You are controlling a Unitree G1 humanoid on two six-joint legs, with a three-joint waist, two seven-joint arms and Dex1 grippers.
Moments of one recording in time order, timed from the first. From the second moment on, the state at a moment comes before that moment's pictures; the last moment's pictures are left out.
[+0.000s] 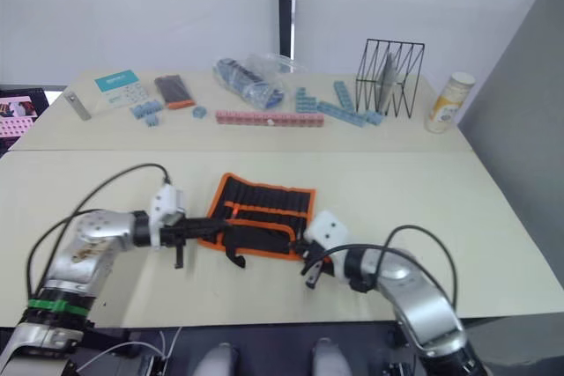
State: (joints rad) left arm -0.33 0.68 0.05 0.06 -0.39 0.15 -1.24; right arm -0.13 -0.51 0.12 -0.59 0.25 0.73 0.74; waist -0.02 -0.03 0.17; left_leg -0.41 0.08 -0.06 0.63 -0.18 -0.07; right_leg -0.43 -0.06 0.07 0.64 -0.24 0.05
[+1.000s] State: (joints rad) left arm -0.10 0.84 0.29 -0.07 -0.59 0.24 -1.32; right arm -0.34 -0.23 -0.13 -0.28 0.56 1.23 0.49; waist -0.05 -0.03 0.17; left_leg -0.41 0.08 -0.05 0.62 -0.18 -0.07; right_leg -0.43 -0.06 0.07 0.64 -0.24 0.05
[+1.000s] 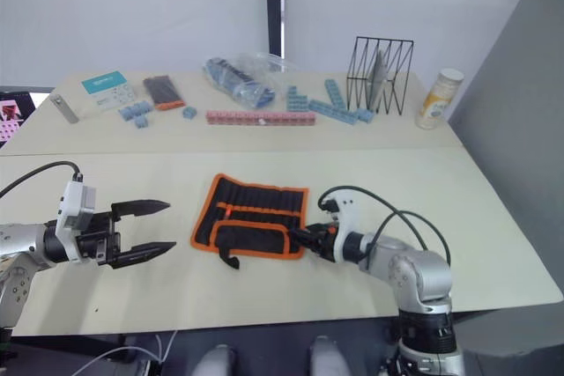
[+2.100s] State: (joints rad) left arm -0.11 0.80 0.25 -0.06 -0.54 0.19 -1.28; right arm -0.50 -0.09 -0.40 -0.26 0.84 1.37 0.26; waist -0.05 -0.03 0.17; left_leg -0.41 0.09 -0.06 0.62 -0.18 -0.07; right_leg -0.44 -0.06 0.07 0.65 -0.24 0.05
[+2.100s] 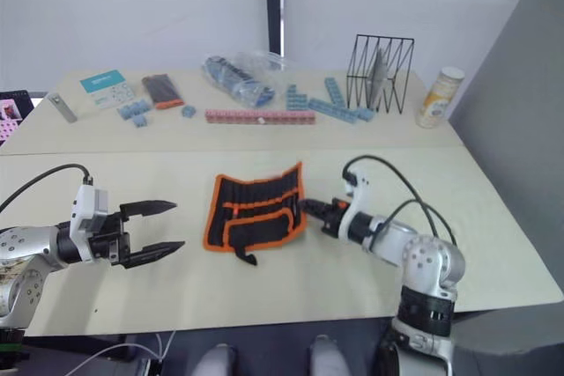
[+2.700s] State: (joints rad) left arm -0.13 0.78 0.21 -0.02 -0.51 0.17 -1.26; right arm -0.53 0.10 -0.03 -0.09 0.58 1.17 0.04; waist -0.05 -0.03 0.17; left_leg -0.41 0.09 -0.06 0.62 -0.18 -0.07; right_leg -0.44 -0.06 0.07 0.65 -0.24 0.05
